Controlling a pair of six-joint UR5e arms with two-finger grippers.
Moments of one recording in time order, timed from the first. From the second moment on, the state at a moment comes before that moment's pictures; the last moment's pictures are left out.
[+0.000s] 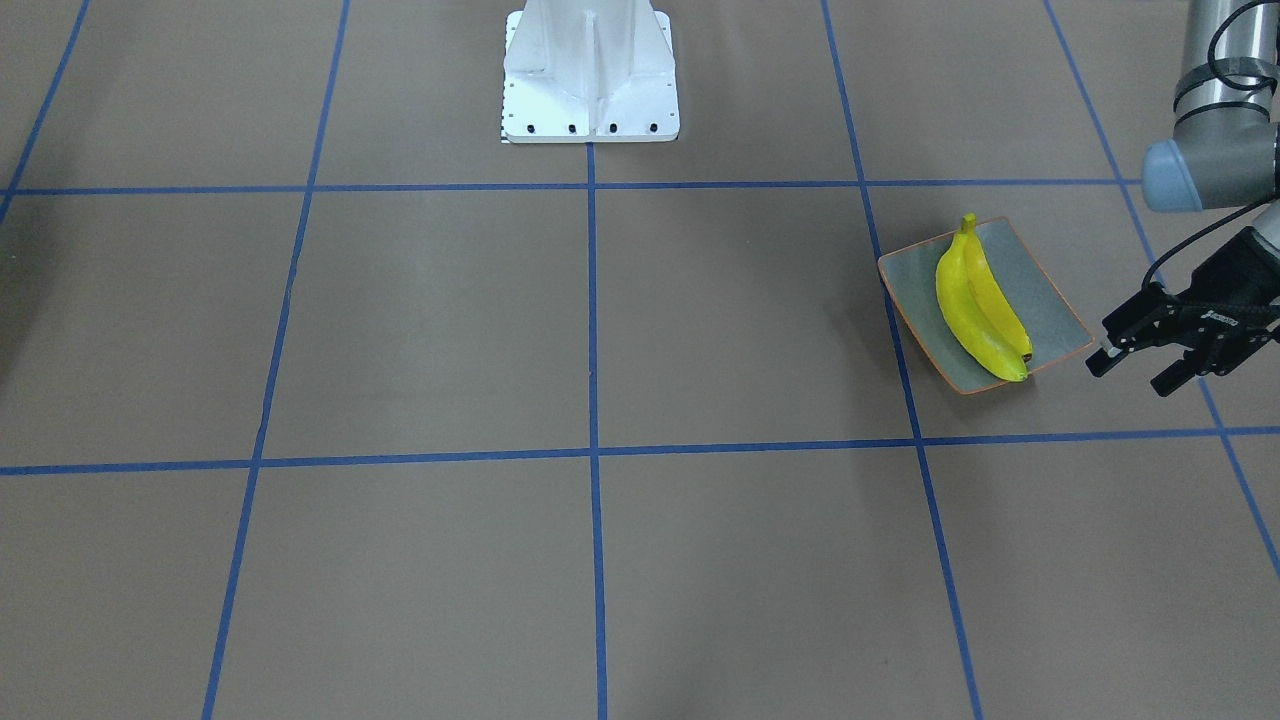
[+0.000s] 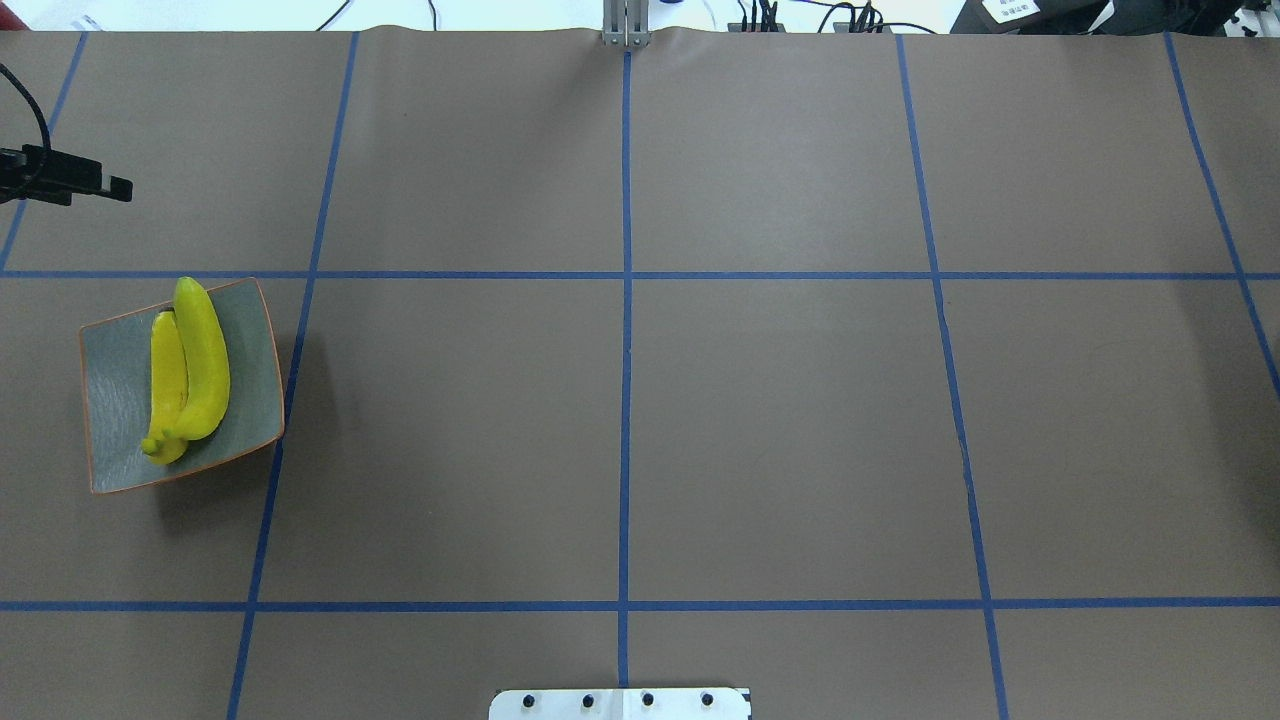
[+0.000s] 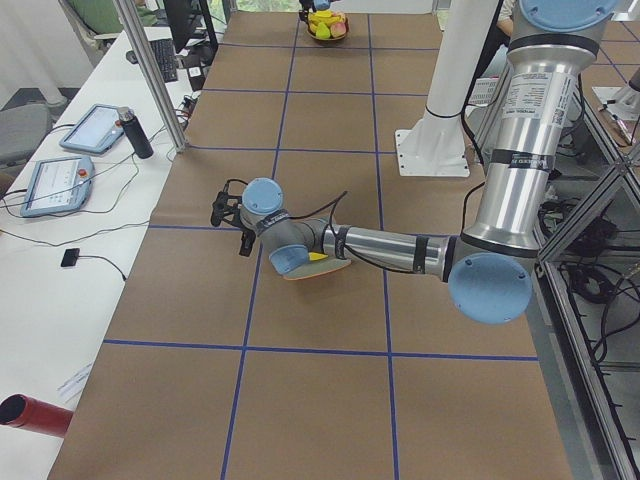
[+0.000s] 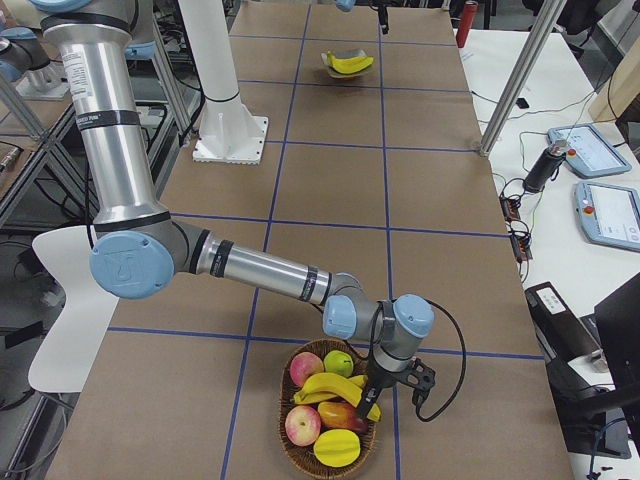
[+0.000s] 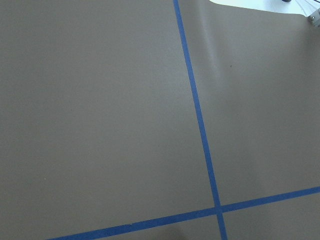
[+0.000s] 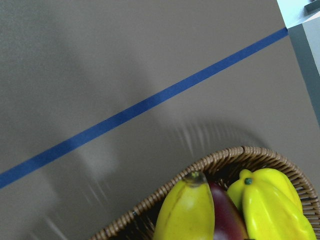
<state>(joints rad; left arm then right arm) -1.21 -1.73 -1.49 -2.50 -2.35 -0.85 1.46 -1.39 1.10 -1.44 2.02 0.48</state>
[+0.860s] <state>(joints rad) -1.20 -1.74 -1.48 -2.50 -2.35 -0.85 1.45 -1.40 1.11 -1.44 2.01 0.46</state>
